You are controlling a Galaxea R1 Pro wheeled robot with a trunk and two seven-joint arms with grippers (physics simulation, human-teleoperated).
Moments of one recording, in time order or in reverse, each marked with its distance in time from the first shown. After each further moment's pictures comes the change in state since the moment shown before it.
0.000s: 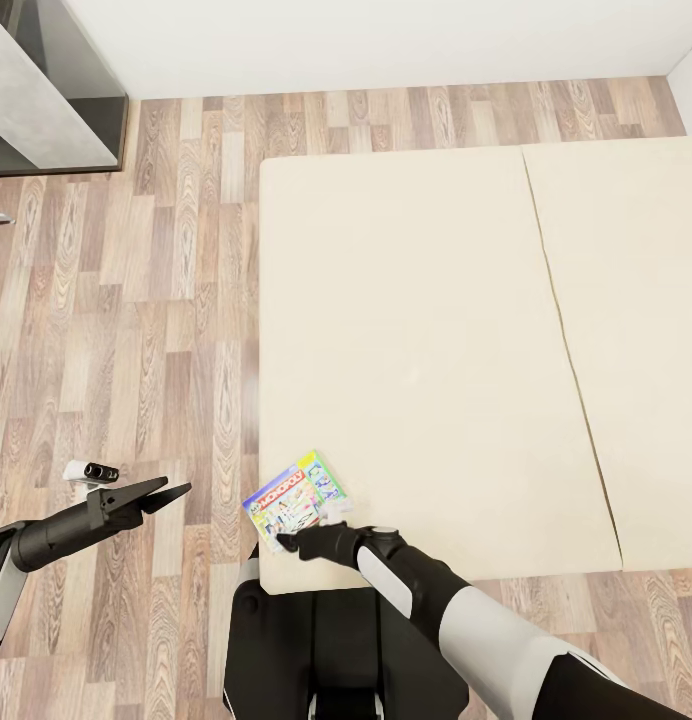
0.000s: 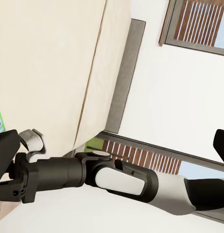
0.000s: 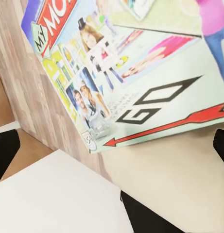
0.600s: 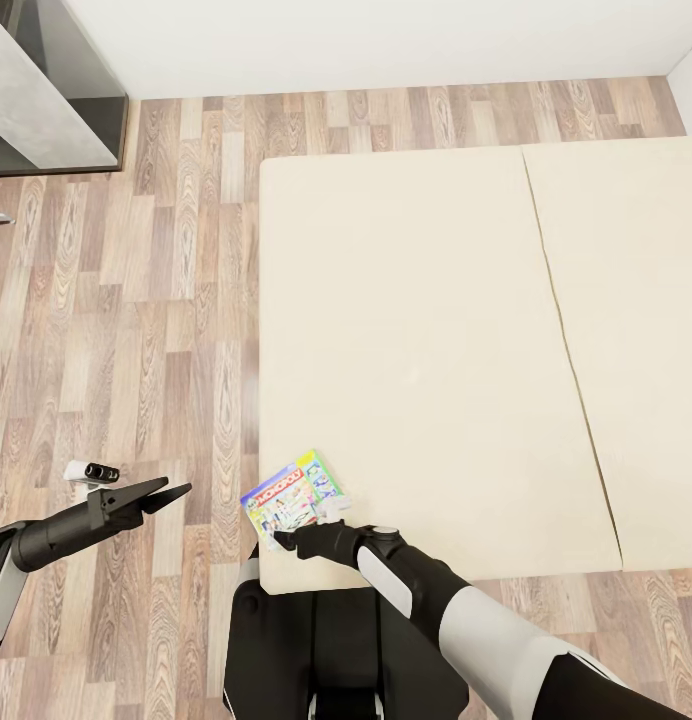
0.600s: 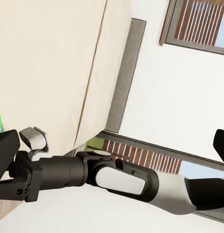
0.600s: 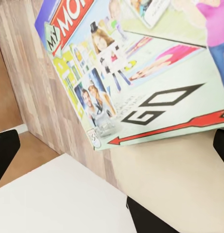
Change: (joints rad) left arm 0.000 0.000 -0.001 0.000 -0.002 -0.001 0.000; right arm 0.000 0.000 0.000 0.000 0.003 -0.027 0.040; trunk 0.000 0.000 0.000
